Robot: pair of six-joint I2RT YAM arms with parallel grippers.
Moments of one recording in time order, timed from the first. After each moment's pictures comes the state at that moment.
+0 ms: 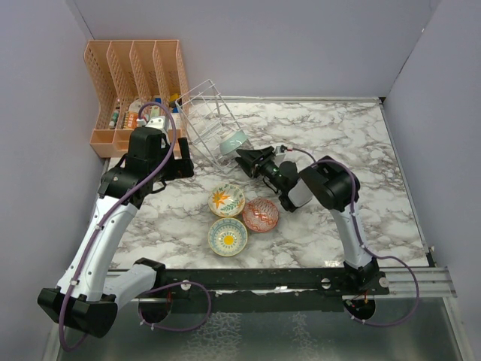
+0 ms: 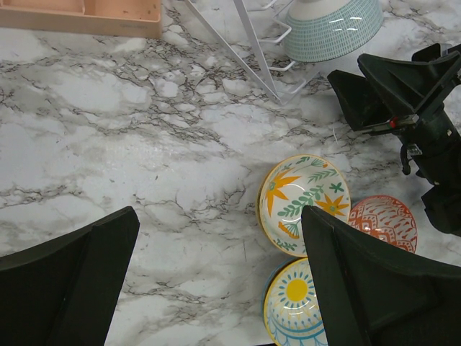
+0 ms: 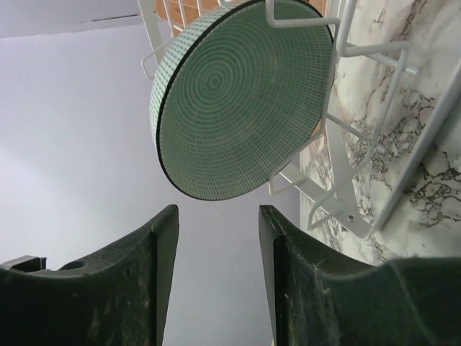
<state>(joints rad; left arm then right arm) -0.30 1.02 1.19 -0.85 -0.08 -0.35 0.59 2.31 0.95 1.49 -0.16 1.66</state>
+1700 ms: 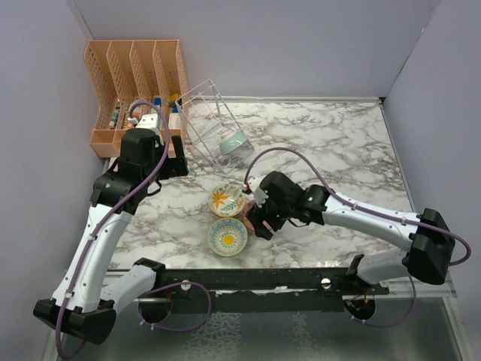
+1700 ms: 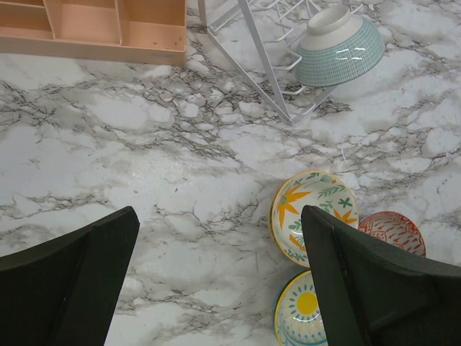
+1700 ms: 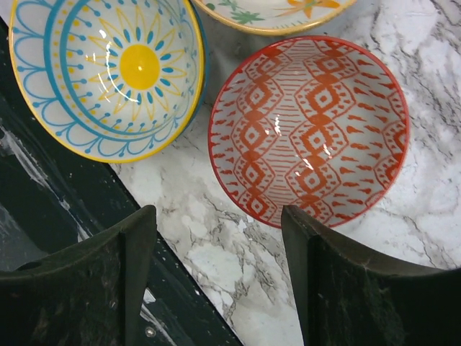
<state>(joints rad) -0.30 0.97 1.22 -0.85 -0.15 -0.32 0.98 1.35 0.99 -0.59 -0.12 0.07</state>
